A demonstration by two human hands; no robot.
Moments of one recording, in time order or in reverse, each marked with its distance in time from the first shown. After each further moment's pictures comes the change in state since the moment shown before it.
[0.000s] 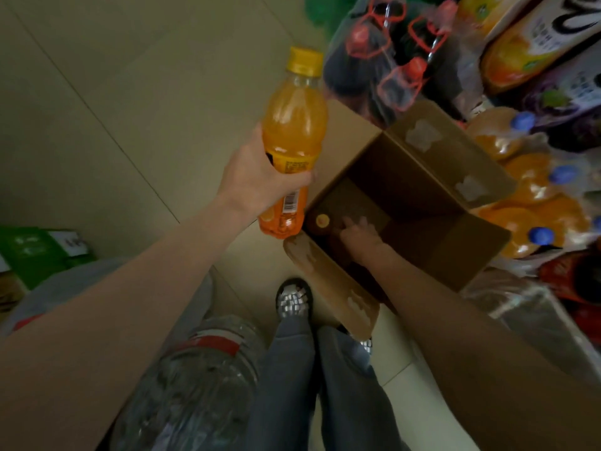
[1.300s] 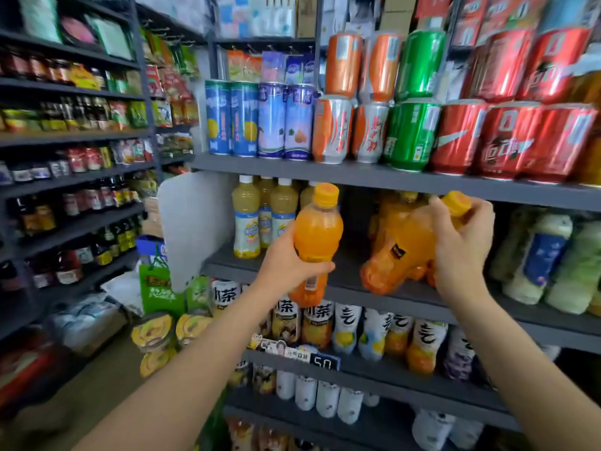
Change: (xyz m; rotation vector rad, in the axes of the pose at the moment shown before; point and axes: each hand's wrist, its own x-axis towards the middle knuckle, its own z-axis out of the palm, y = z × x) left_hand -0.200 0.781 -0.104 -0.151 -0.369 1.095; right_hand -0.797 0.256 -0.474 1.035 2.465 0.446
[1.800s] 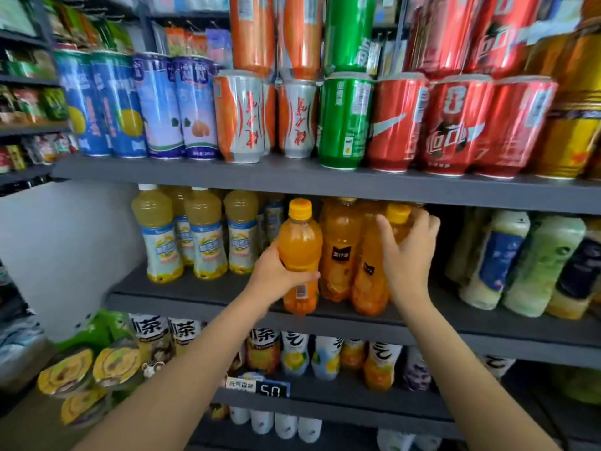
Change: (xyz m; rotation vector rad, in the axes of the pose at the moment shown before) left_hand 0.094 -0.024 0.118 -0.114 -0.089 -0.145; right_hand 0.069 0.091 -0.007 -0.319 -0.030 -0.047
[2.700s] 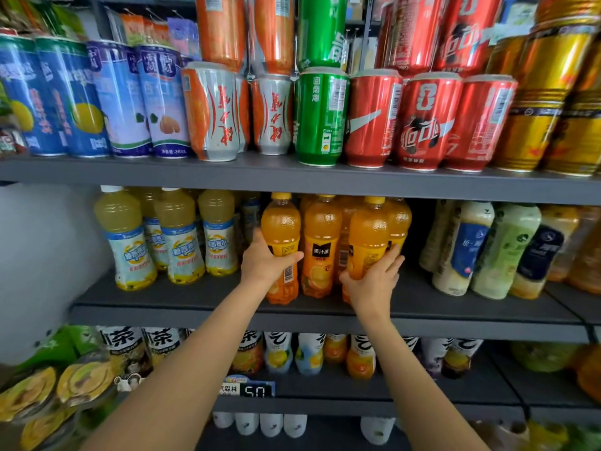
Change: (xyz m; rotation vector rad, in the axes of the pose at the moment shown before) left_hand 0.031 0.001 0.017 0.176 0.120 -0.080; right_hand -0.034 0.063 0.026 -0.218 -0.172 0.380
